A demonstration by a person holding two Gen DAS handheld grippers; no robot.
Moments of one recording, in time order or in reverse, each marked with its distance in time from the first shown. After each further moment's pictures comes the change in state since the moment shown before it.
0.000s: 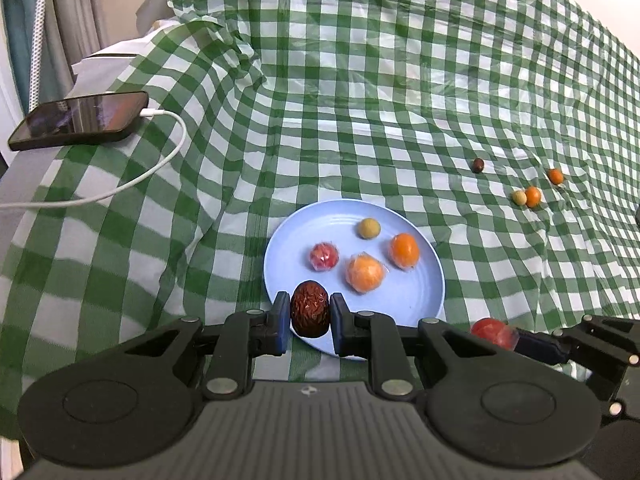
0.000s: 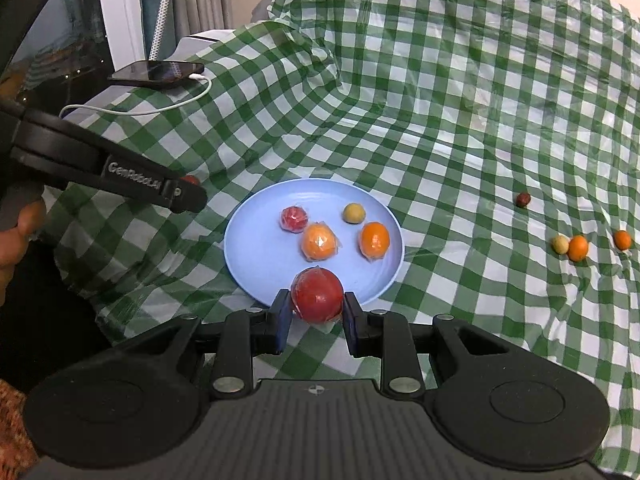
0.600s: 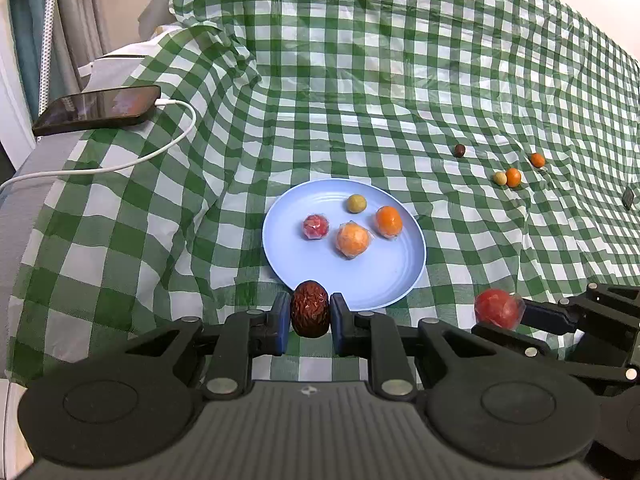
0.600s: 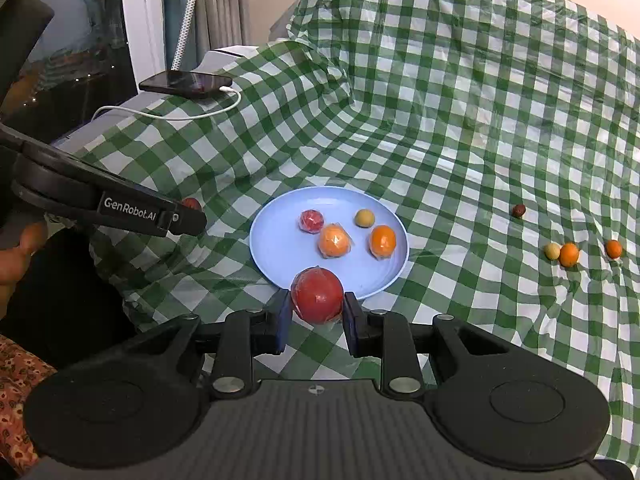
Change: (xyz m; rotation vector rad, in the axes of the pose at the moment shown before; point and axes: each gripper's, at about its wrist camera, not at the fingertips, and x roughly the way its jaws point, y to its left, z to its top) left arm -0.047 -0.005 -0.041 0.027 -0.015 -0.008; right arm -0.046 0.015 -0.019 -0.033 -0.041 0.003
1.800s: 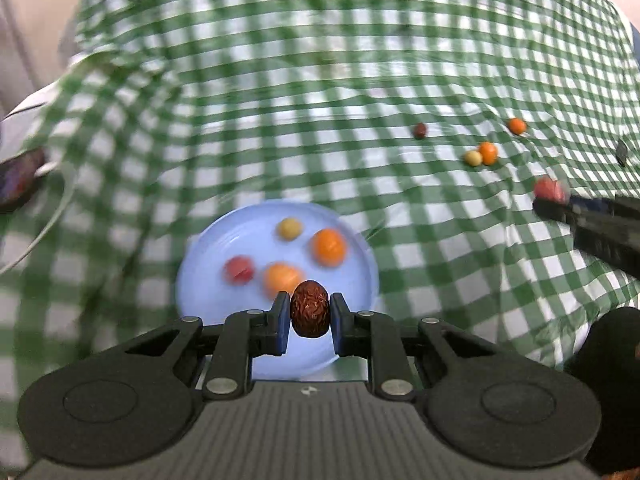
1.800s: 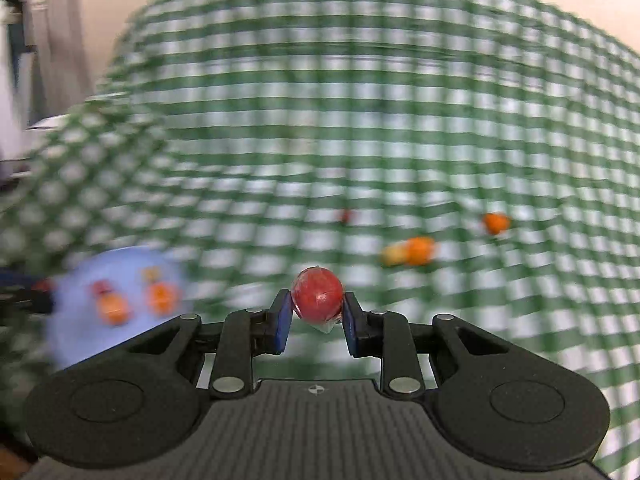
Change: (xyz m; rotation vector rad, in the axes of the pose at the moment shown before) left arm 0.060 -0.070 0.050 0.151 0.059 -0.019; right arm 0.025 -0.165 0.001 0.241 -0.082 -0.220
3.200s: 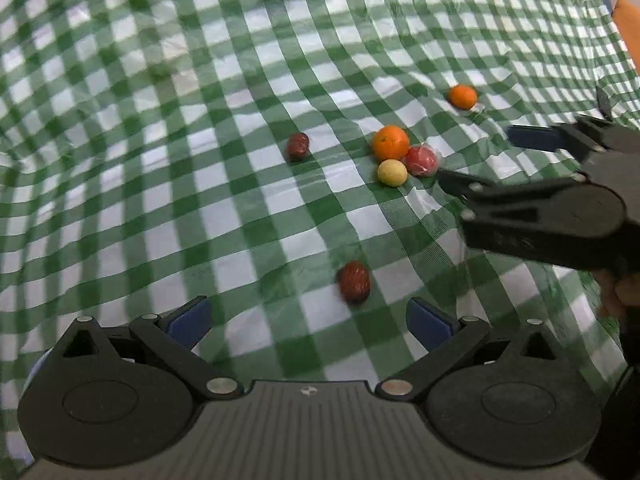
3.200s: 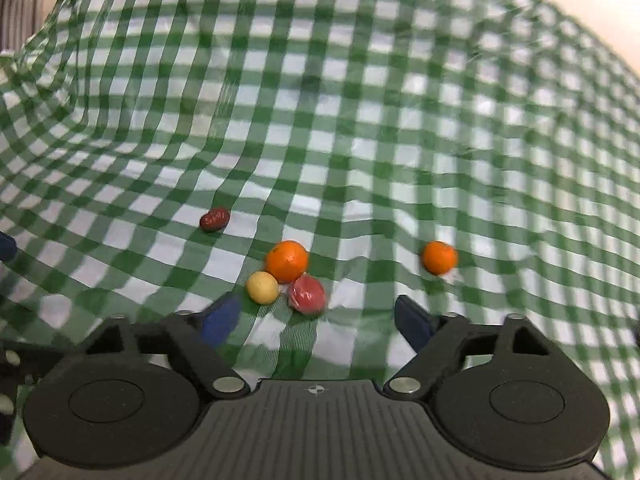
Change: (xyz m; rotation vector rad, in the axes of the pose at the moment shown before) left arm 0.169 -0.170 0.099 0.220 0.041 -0.104; right arm 0.143 -0.137 0.019 -0.138 -0.012 -0.160
